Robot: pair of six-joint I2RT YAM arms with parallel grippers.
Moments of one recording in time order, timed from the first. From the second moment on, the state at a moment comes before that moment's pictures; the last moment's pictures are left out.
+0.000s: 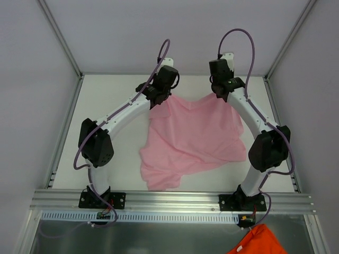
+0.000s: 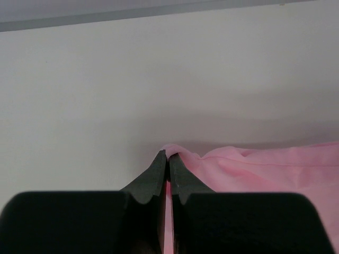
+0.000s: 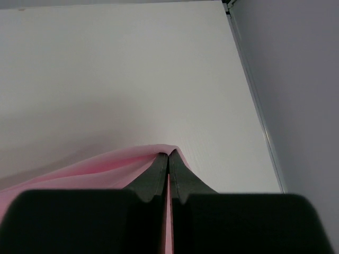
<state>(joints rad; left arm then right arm) -0.67 1.87 1.76 -0.52 -0.59 -0.28 0.39 1.77 1.68 -0.61 0.71 0.13</state>
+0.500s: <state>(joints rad) -0.60 2.15 2.14 -0.59 -0.58 -0.28 0.31 1.77 1.68 -0.59 0.86 0.12</state>
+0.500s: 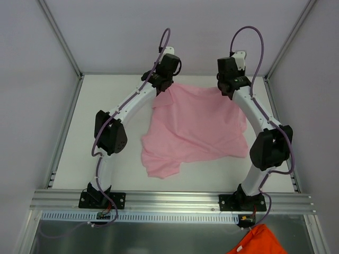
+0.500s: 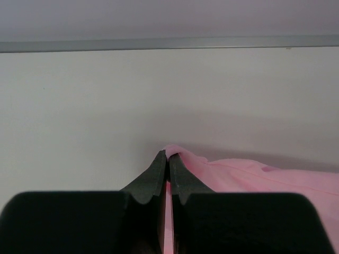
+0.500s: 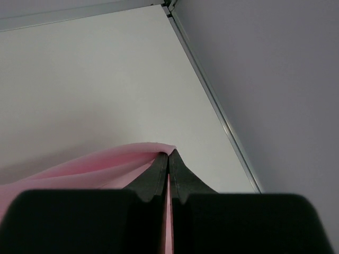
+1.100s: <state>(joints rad) -0.56 2.09 2.08 -0.63 -0.51 -0.31 0.29 1.79 1.72 -0.65 0.84 0.11</state>
